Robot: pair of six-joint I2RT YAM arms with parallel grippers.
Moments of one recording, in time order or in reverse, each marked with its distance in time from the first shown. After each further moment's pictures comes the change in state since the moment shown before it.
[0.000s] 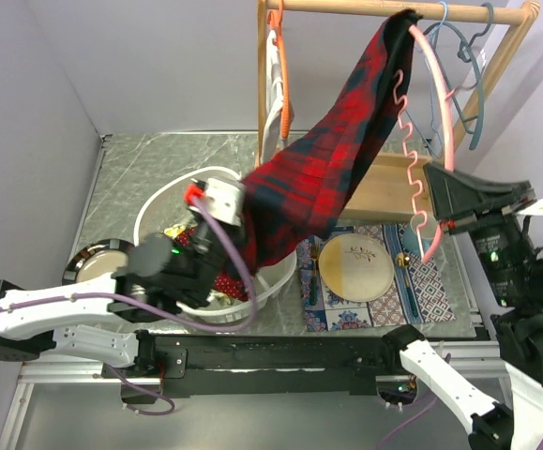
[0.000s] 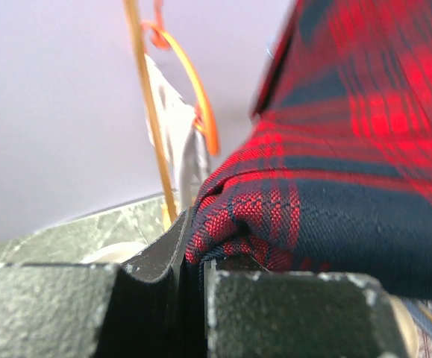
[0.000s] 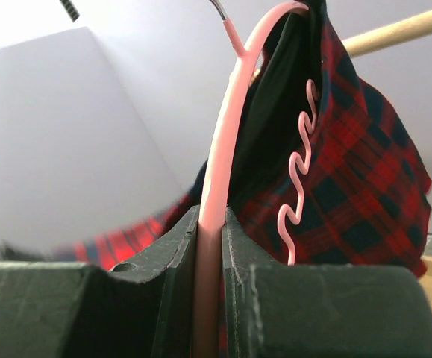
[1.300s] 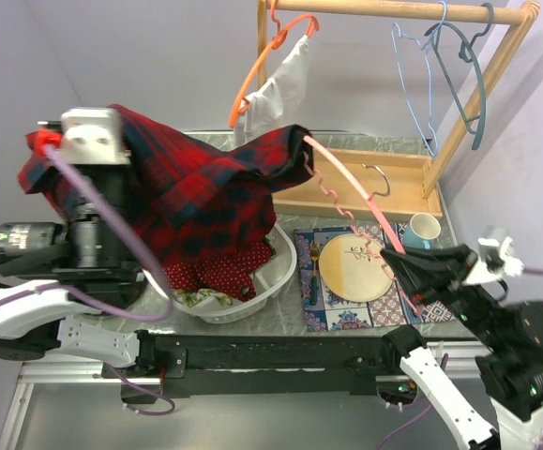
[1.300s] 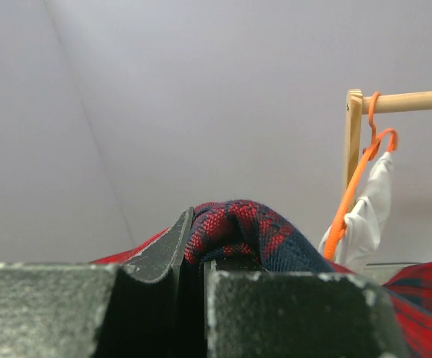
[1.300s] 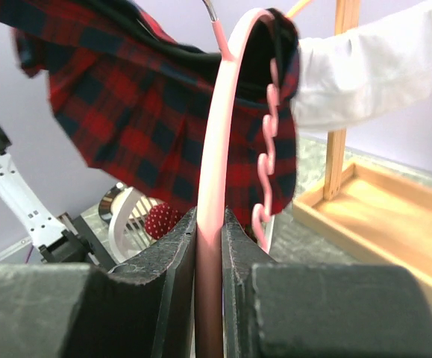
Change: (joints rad) left arm 0.008 0.051 0.326 0.747 -0.117 1.151; right arm -0.002 -0.339 -0.372 -0.136 -0.381 -0.169
